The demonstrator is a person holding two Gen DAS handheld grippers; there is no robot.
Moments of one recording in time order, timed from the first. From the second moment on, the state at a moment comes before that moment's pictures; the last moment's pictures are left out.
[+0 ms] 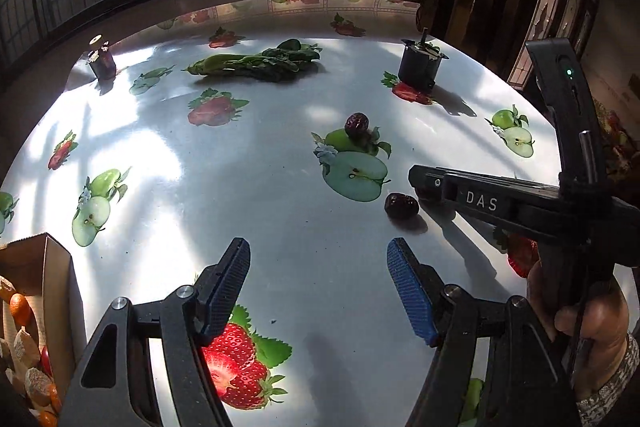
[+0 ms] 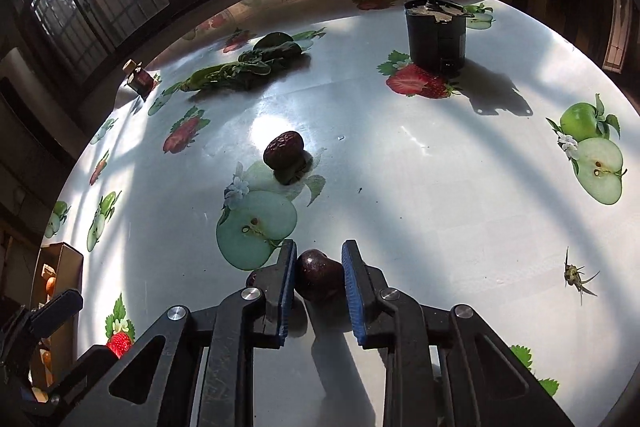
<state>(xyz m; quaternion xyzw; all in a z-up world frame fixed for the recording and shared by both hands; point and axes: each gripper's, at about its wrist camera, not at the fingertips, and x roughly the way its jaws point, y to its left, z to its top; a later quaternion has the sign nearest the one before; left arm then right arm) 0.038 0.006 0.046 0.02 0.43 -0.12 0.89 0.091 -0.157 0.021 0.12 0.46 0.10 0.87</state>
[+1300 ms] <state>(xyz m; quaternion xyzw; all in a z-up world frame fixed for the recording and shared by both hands) -0.109 0.239 0.080 -0.12 0.40 0.08 0.90 0.037 -0.085 0.051 0.15 0.44 0.23 0.86</state>
